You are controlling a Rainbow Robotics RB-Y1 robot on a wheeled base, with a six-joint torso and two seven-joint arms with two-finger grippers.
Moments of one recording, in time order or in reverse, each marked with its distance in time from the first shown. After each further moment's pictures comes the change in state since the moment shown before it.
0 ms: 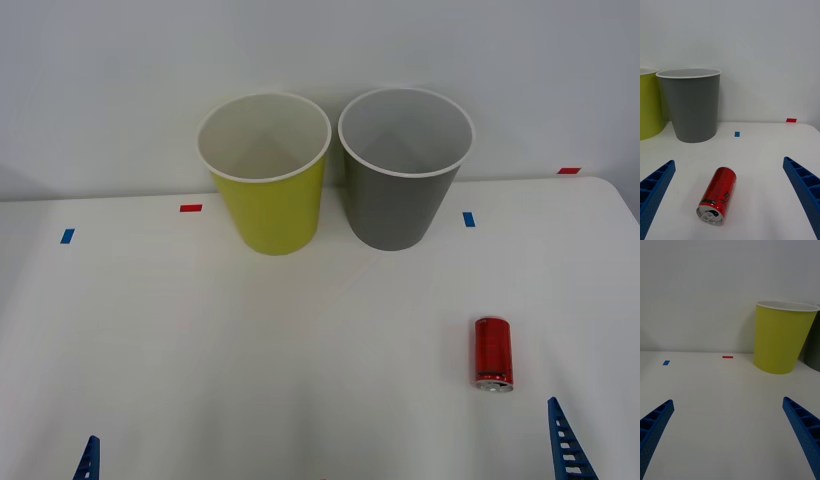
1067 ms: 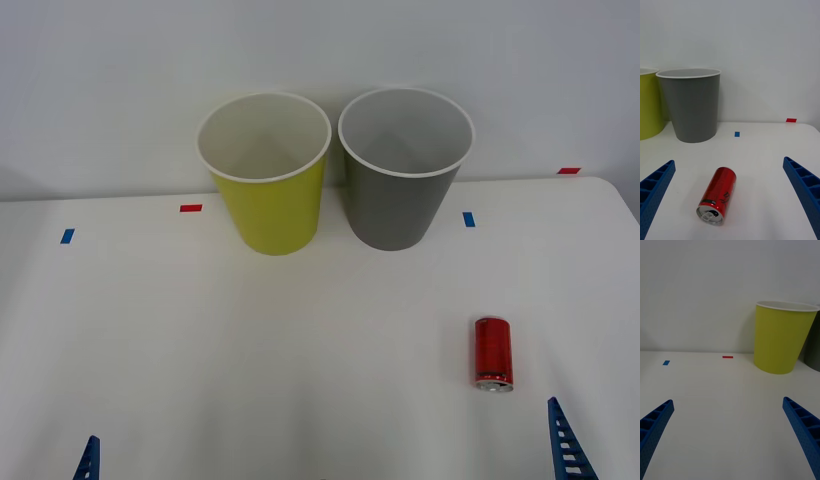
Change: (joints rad) right arm 0.000 0.000 0.000 0.000 0.000 0.000 0.000; left arm 0.000 0.000 0.000 0.000 0.000 0.000 0.000
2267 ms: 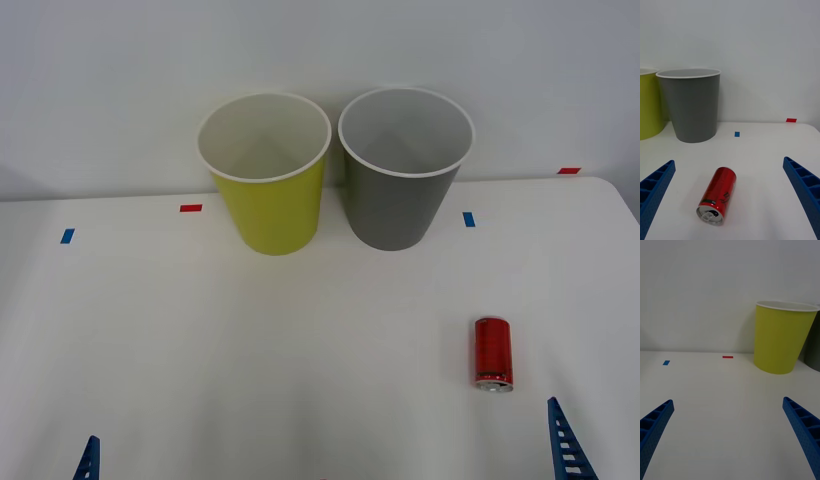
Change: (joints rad) right arm -0.003 0.002 0.003 0.004 0.000 0.003 0.000; left arm 0.000 0.000 0.000 0.000 0.000 0.000 0.000
